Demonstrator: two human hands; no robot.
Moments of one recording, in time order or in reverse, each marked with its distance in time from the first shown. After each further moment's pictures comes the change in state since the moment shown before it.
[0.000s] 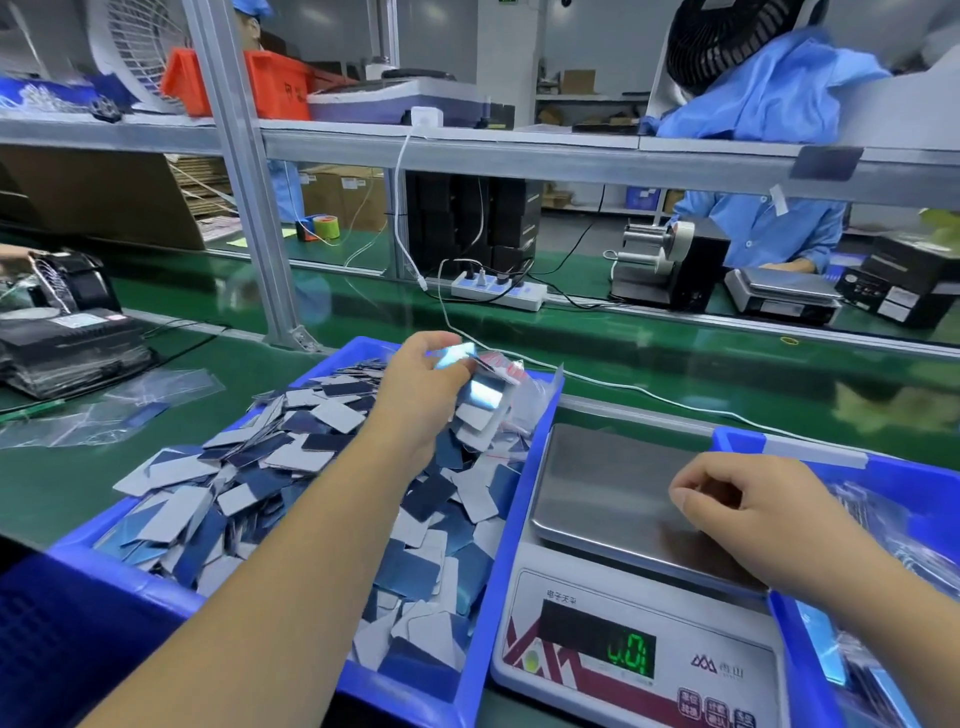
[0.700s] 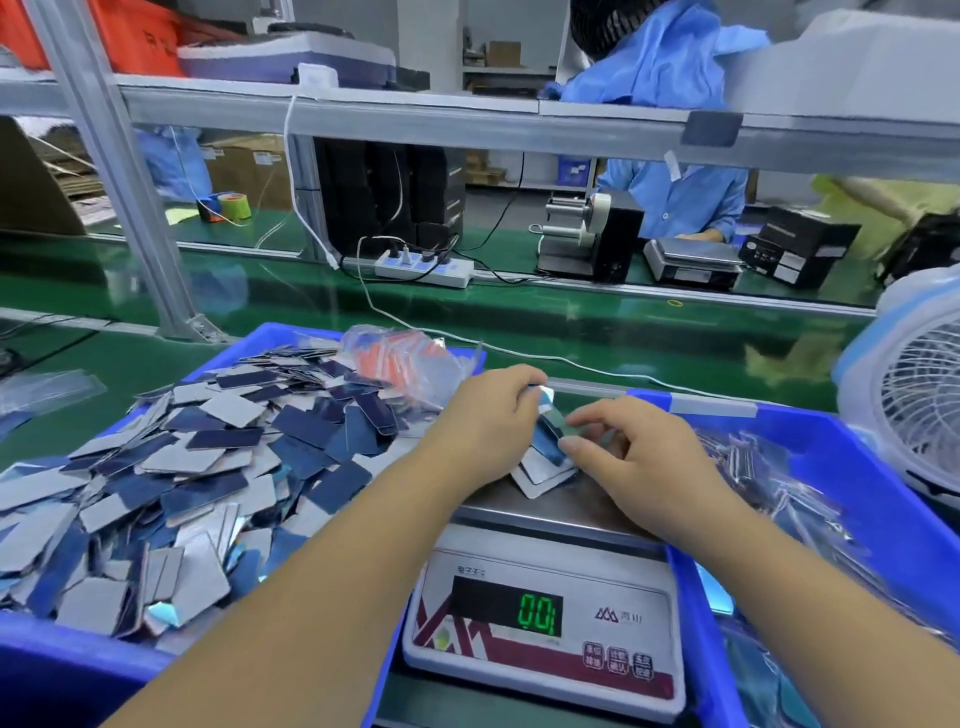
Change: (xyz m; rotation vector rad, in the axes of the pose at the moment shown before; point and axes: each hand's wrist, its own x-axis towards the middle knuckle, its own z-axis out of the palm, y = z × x) left_hand -0.043 -0.017 0.106 0.674 -0.439 0.372; right_hand 0.011 0.015 0.019 0.083 0.138 -0.010
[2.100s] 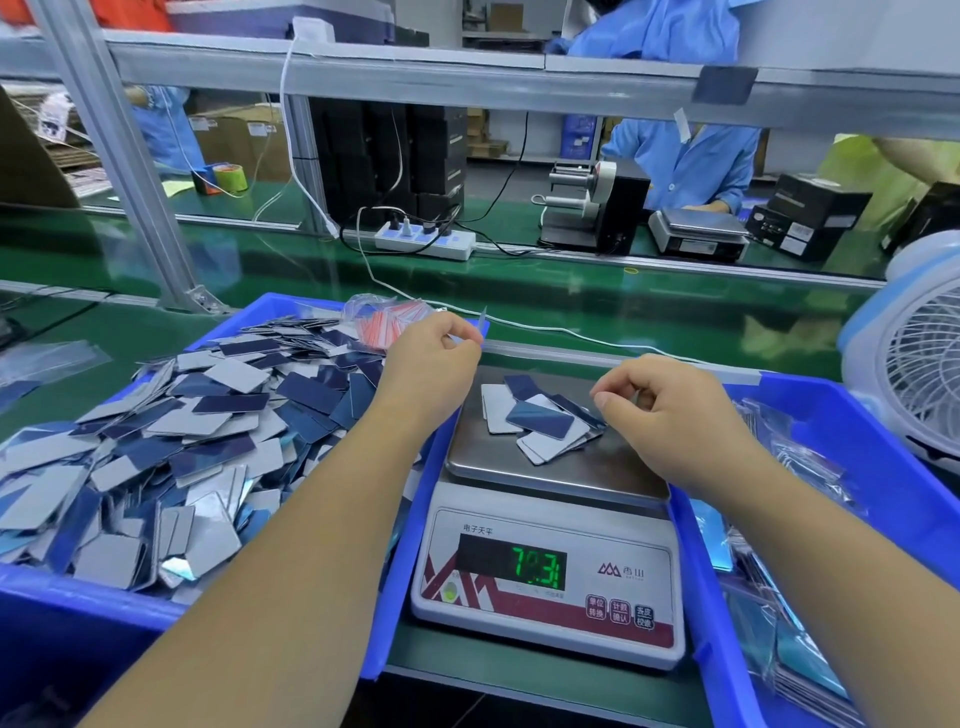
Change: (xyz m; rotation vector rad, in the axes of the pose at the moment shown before) left_hand -0.006 -0.031 -0.027 -0.303 0.224 -0.253; right_hand -0.002 0.004 -0.012 0.023 0.034 0.026
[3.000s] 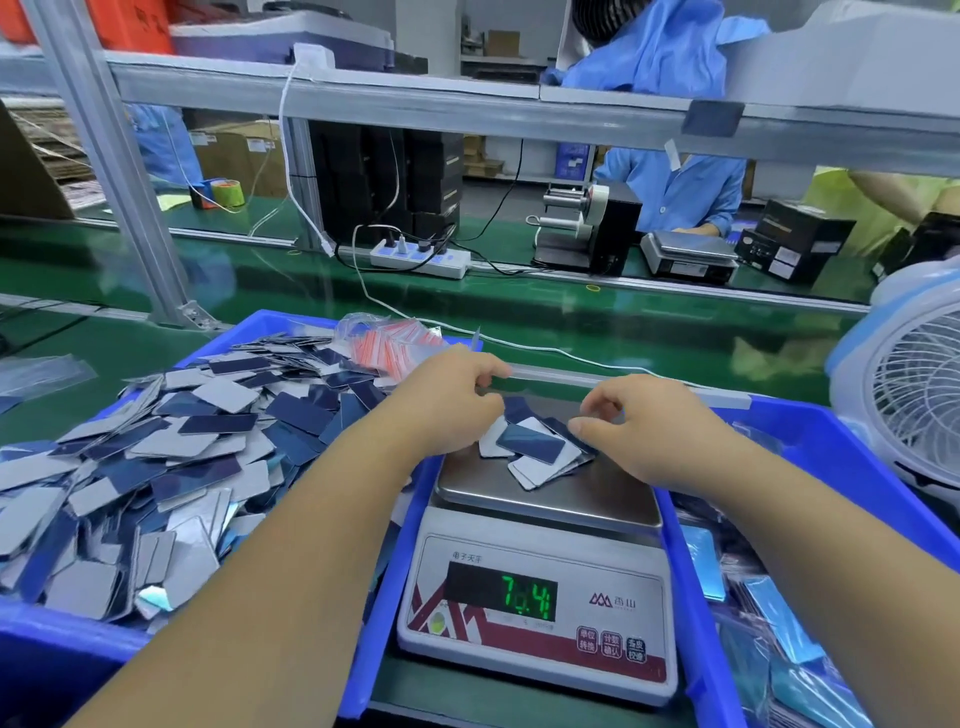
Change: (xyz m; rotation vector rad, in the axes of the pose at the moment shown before) left_hand 0.006 0.013 0.002 0.458 -0.367 0.169; right_hand 0.025 -0.007 -0.007 -0.285 -0.270 0.105
